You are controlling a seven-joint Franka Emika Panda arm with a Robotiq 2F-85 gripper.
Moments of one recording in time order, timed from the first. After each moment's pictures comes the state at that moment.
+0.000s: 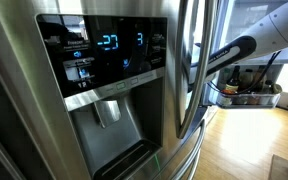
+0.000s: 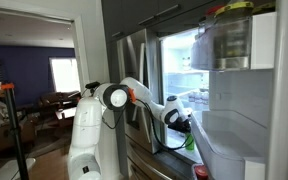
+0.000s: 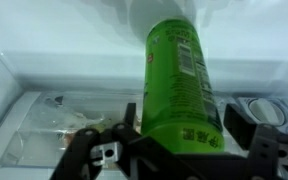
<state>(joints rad) -0.05 0.20 0.00 -2.07 0.08 2.81 -0.21</state>
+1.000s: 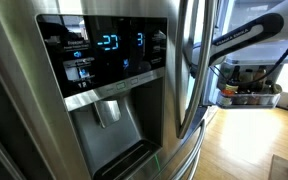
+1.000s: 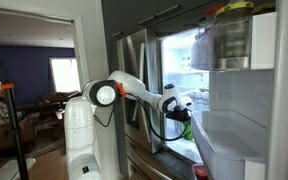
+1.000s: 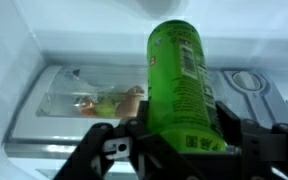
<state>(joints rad) -0.06 0.04 -0.01 -2.06 0.07 2.65 -0.21</state>
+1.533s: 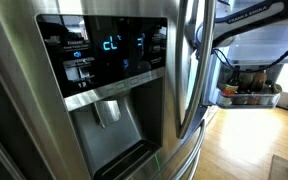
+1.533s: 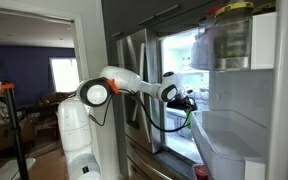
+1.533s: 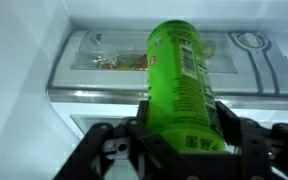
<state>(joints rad) -0.06 -0.05 -0.04 -1.98 0.06 2.56 -0.21</state>
